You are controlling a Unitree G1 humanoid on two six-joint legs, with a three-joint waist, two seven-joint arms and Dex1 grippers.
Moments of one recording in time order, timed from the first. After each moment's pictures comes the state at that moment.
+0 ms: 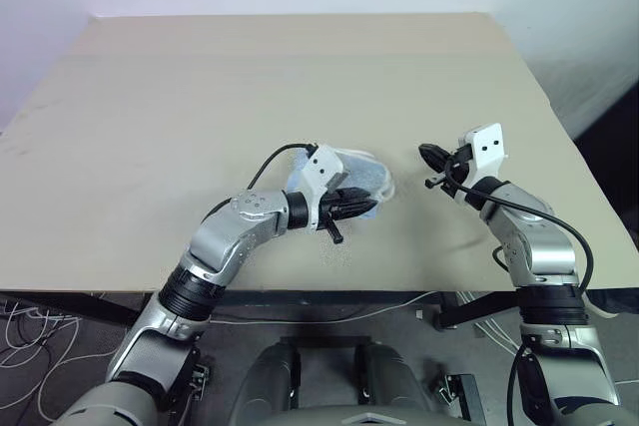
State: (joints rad) left arm -0.56 0.32 -0.31 -0.13 -0.50 0.69 -0.64; right arm -0.43 -0.45 -0.12 0.12 0.28 0.32 0.54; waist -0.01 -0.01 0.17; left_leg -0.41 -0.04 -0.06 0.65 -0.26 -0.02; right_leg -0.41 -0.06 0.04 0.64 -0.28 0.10
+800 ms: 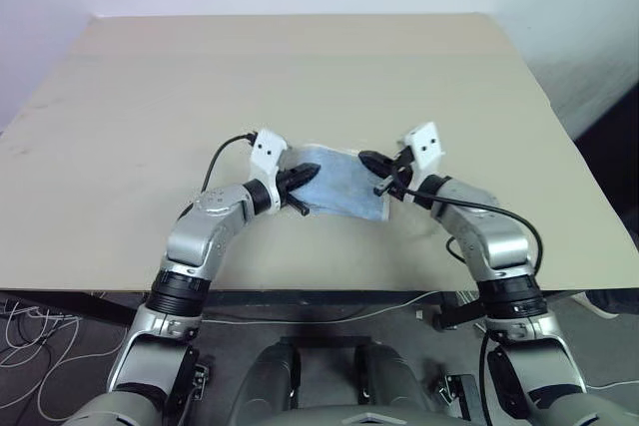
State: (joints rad) left arm -0.51 0.30 -0.14 0.07 -0.34 0.52 -0.57; right arm -0.50 -0.32 0.08 0.09 0.27 0.43 0.59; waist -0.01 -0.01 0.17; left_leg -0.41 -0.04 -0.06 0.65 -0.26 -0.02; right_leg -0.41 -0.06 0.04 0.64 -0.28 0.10
